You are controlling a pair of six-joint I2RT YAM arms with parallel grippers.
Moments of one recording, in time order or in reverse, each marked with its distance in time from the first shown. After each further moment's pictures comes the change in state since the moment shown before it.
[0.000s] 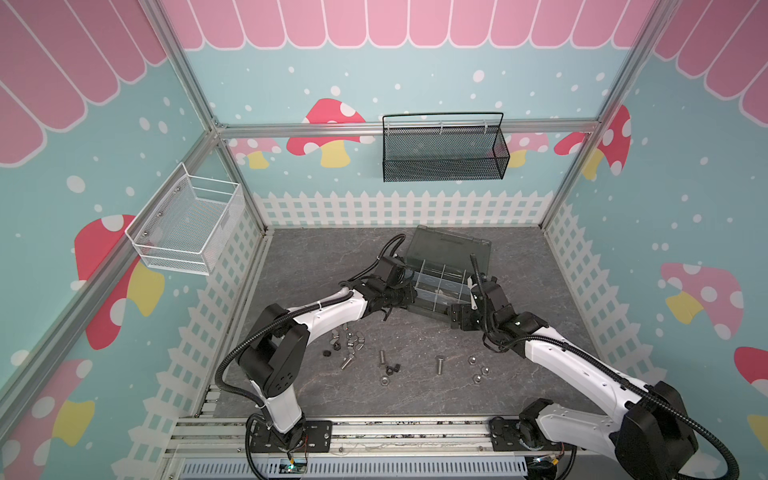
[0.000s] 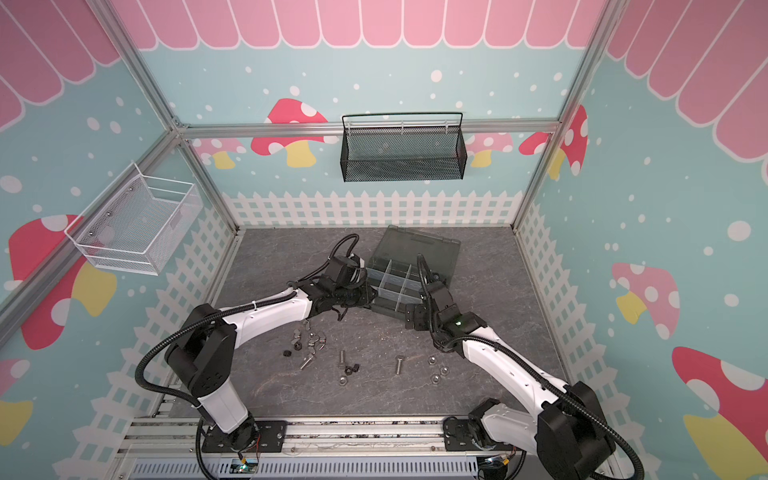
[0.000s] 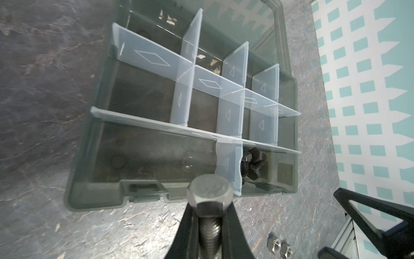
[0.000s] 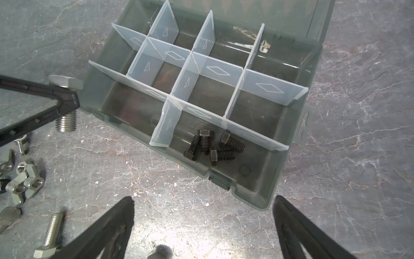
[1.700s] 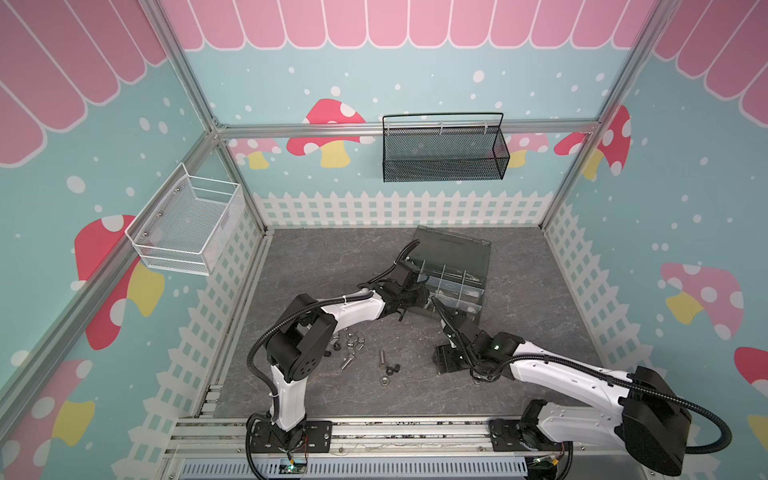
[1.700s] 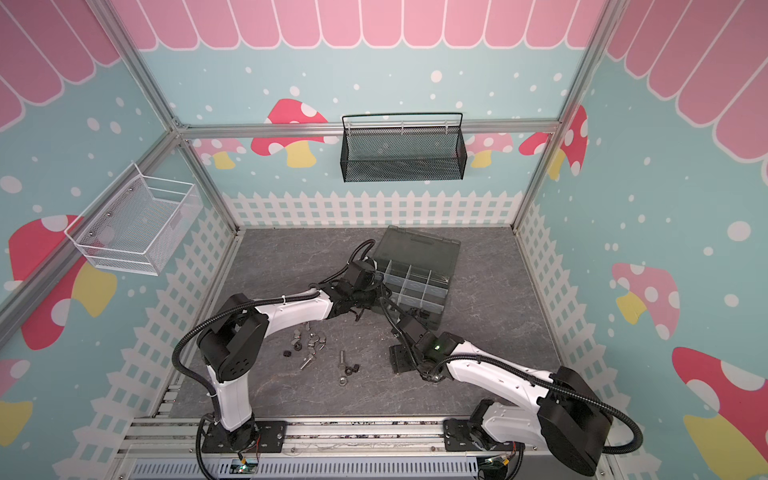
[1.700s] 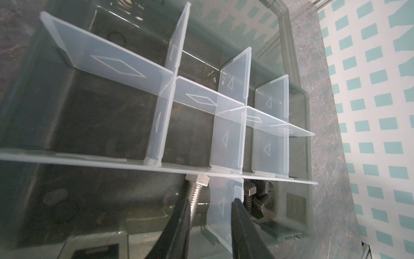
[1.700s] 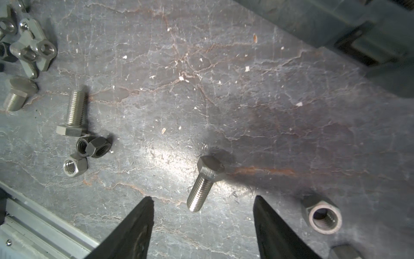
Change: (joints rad) left arm -0.051 0.167 0.066 0.138 -0.083 -0.061; right arm 0.328 0.029 -0.104 -0.113 -0.124 0.211
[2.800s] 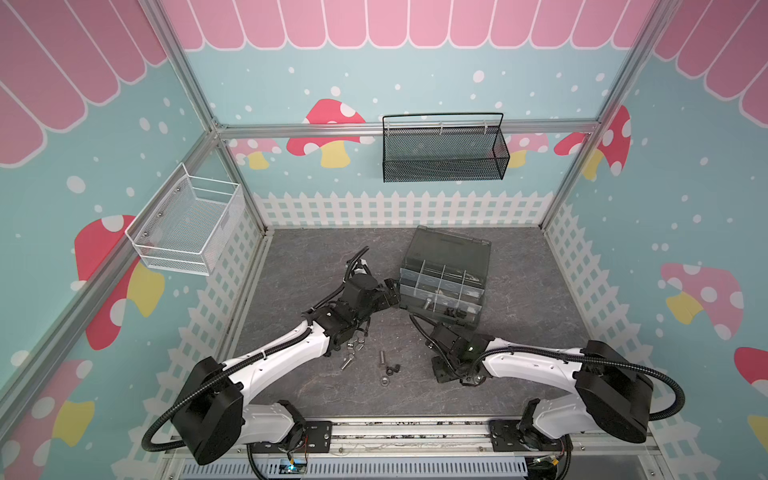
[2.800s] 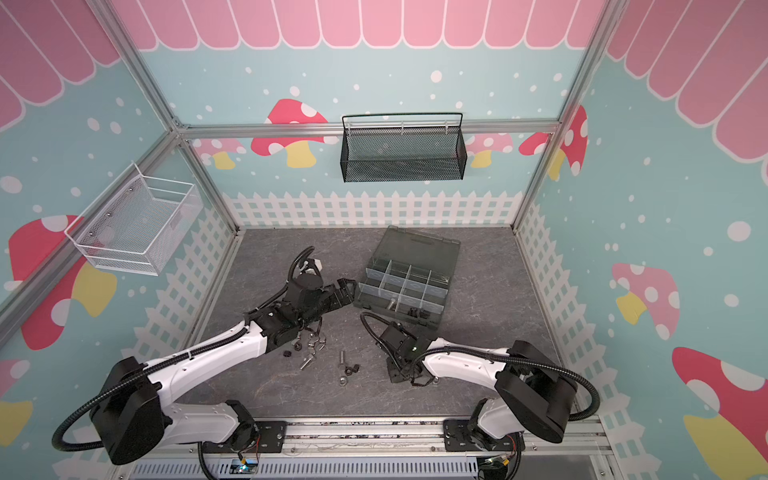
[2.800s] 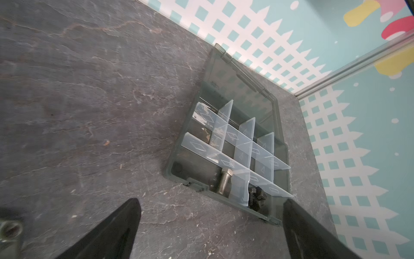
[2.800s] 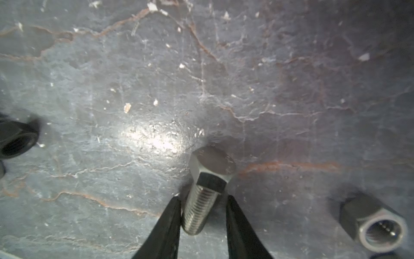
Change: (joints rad) left arm 0.041 -0.644 -0.419 -0.033 -0.306 -0.078; right arm 0.087 0.235 0.040 -0.014 0.054 0.051
